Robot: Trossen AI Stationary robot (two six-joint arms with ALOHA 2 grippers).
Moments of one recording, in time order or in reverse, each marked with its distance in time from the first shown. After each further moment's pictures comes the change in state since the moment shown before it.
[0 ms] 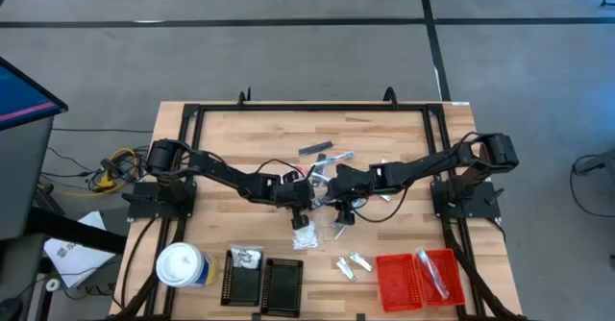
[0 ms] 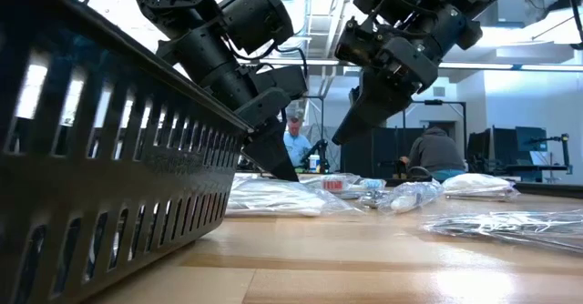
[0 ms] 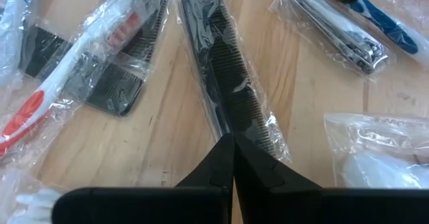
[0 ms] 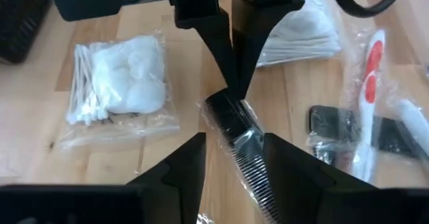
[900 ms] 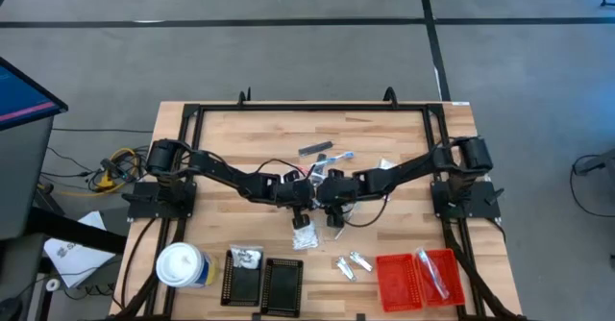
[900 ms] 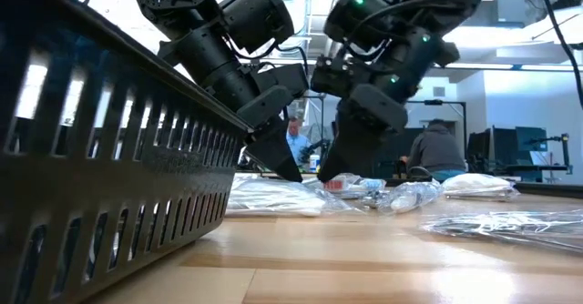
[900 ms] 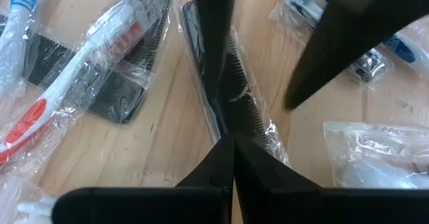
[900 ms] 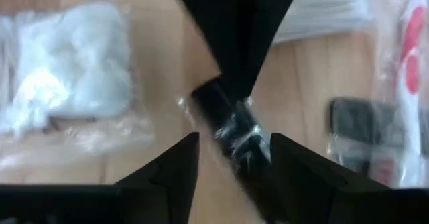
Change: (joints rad) left arm 0.003 0.002 0.000 0.017 -0.001 0.003; right arm 0.017 0.207 0.125 -0.048 0.056 0.033
